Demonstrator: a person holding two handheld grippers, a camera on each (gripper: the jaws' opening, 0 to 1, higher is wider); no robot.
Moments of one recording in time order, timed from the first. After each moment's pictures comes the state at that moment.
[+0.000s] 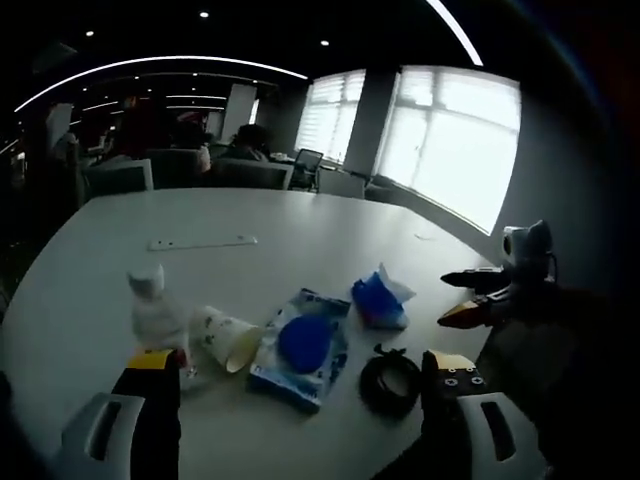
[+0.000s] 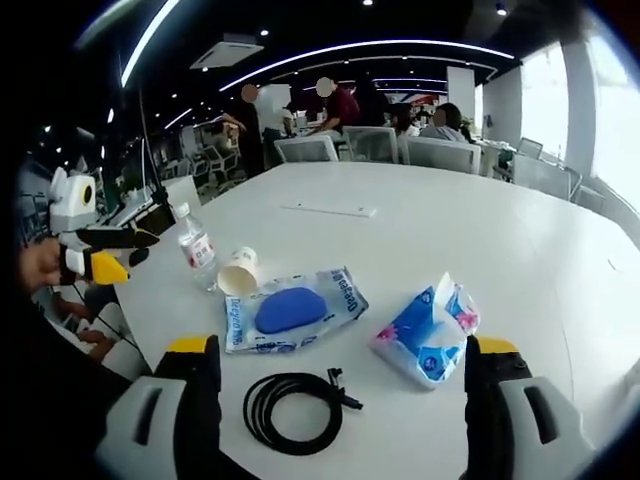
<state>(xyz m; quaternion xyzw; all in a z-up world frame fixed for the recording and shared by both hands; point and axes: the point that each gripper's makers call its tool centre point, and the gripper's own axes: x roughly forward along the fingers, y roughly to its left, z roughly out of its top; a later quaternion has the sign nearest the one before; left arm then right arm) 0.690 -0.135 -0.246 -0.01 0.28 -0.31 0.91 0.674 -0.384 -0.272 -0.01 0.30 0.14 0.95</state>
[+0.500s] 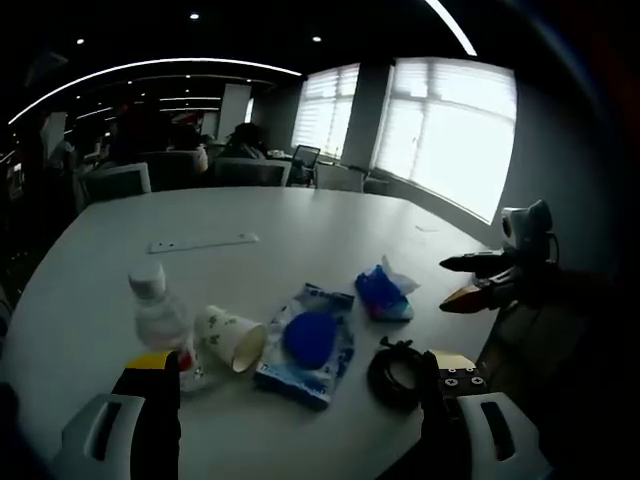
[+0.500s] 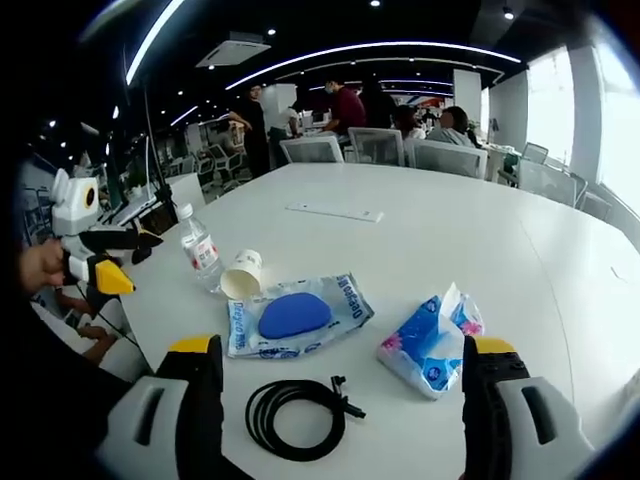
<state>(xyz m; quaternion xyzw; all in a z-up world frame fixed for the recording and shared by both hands) 0.693 -0.134 -0.254 0.02 0.28 -0.32 0.91 0.683 -0.376 -0.270 -0.02 0.30 0.15 0.94</state>
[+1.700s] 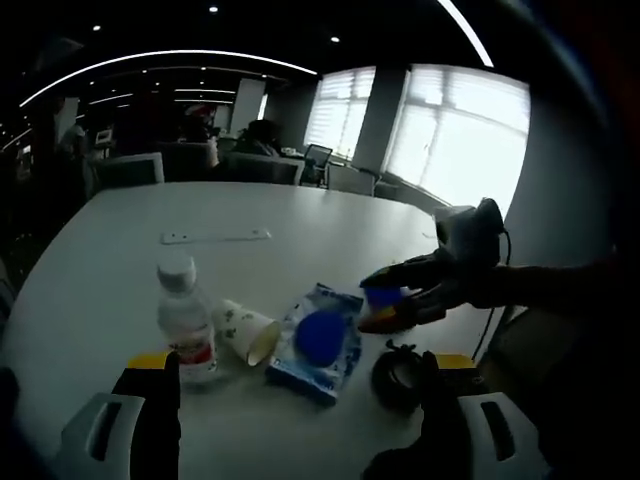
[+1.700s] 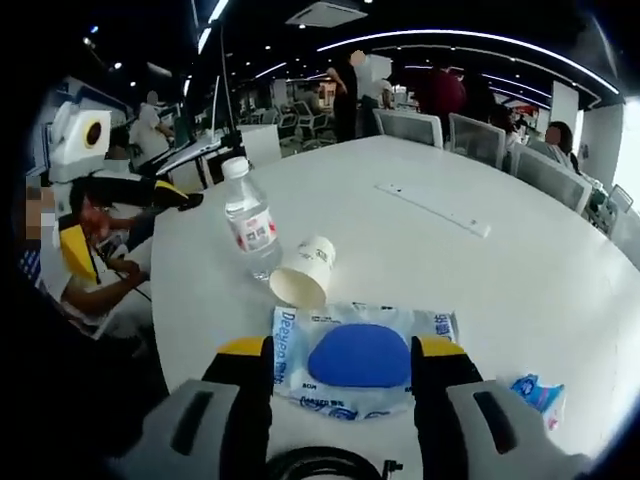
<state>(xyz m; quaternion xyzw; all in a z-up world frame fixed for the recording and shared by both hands) 0.695 -0.115 -0.249 -0.01 0.29 -0.30 0.91 0.757 -0.255 -0.313 -0.11 0.32 0.33 0.88</state>
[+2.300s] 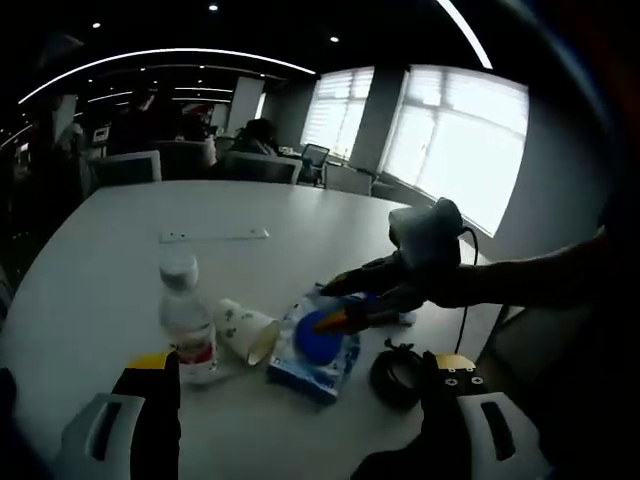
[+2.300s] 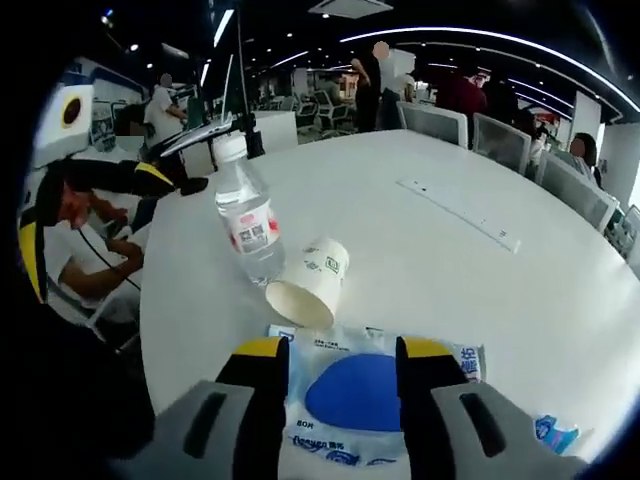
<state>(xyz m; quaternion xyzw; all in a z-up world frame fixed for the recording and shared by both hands) 0.695 -0.111 -0.248 -0.02 0.30 -0.31 0.90 0.783 -0.216 -0.331 -0.14 0.33 0.36 0.86</state>
